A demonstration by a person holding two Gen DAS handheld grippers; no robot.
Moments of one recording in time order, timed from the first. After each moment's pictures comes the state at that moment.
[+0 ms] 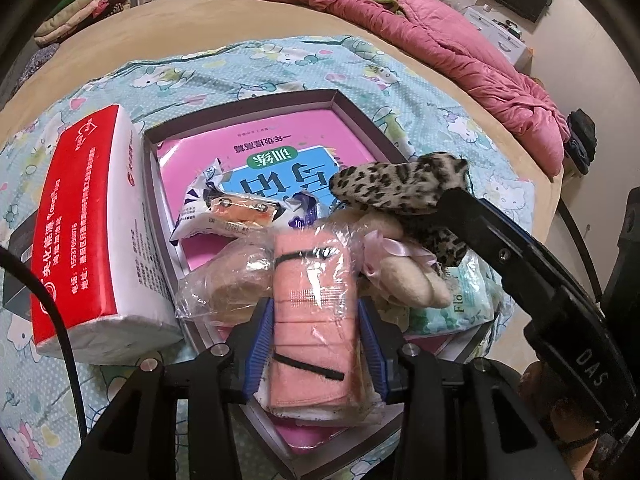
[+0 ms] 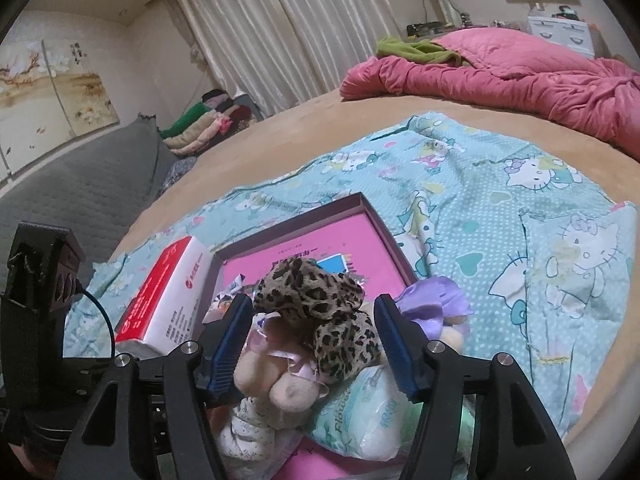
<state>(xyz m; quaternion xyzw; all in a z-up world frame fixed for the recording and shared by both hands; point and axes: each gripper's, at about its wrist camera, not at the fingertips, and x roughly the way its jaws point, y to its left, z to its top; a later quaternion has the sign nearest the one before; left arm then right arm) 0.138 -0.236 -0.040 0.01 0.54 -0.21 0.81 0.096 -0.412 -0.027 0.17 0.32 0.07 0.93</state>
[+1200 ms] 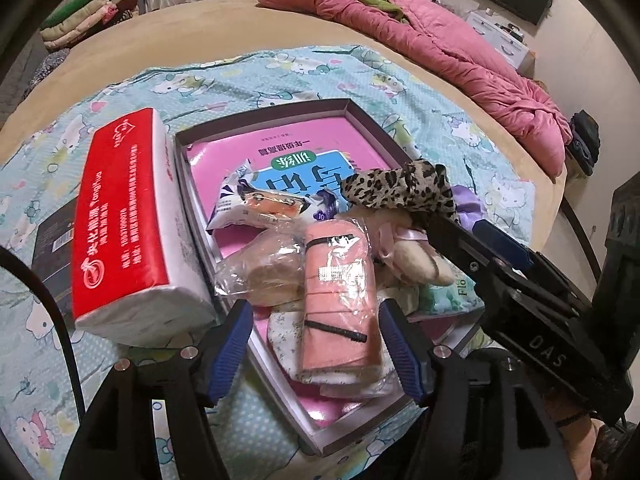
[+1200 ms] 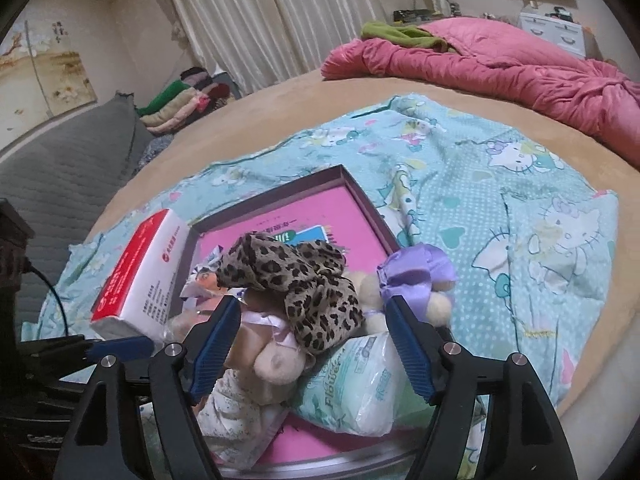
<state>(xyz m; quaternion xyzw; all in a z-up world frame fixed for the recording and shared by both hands) 0.121 -0.211 -0.025 0.01 0.53 -0.20 0.82 0.092 -0.400 -0.033 0.14 0.37 0.02 0.92</state>
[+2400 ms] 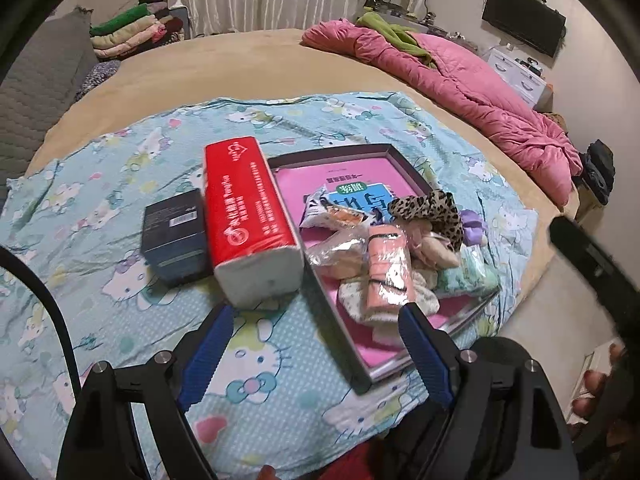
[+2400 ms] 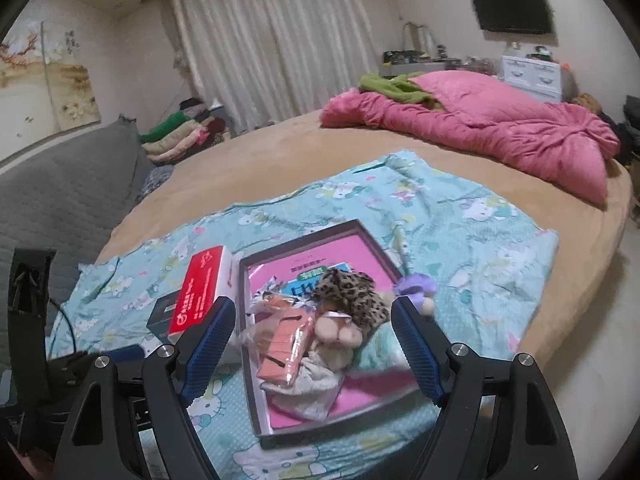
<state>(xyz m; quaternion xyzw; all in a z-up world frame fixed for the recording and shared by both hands) 0.059 -0.138 0.035 0.00 0.48 -0.14 0.87 -0.003 -0.345 0.076 0.12 0.29 -0.03 0.95</state>
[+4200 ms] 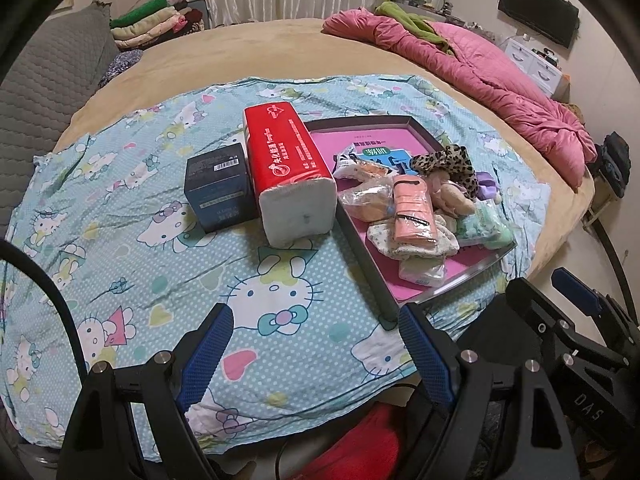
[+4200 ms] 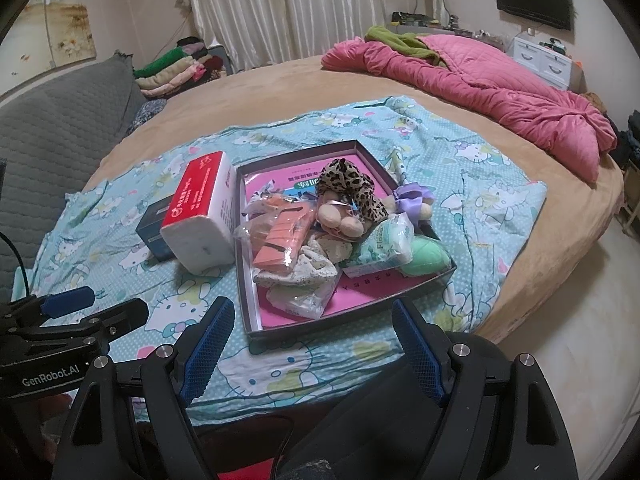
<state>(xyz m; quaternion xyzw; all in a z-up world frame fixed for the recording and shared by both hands) 0.009 -0.114 0.027 0.02 0.49 -0.11 0.86 -0.039 -0.308 0.028 0.06 0.40 -0.02 0.91</state>
